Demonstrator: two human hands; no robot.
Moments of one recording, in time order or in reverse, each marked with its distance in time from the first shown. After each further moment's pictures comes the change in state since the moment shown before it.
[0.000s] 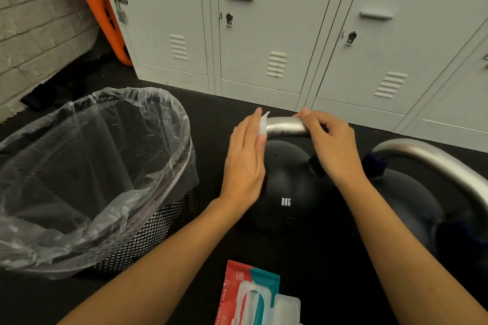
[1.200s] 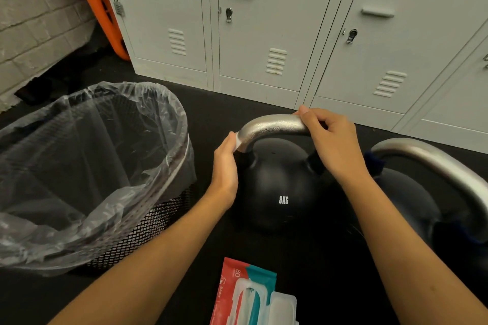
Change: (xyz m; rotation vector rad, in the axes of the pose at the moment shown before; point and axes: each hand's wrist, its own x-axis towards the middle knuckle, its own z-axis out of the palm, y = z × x) left_hand 0.003 -0.011 -0.009 -0.841 -0.006 -0.734; right_hand 0.004 0.001 -0.006 -0.065 -0.028 -0.027
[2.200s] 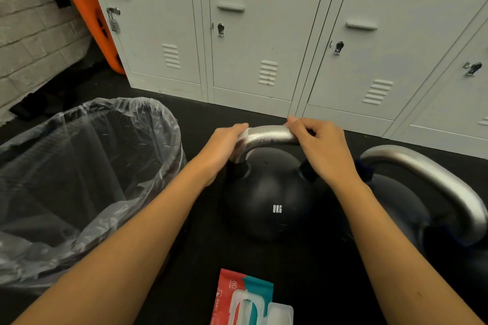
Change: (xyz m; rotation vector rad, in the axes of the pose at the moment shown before) left_hand 0.020 0.062 0.014 0.623 -0.118 -0.104; right_hand 0.004 -0.006 -0.004 -0.105 -0.007 0.018
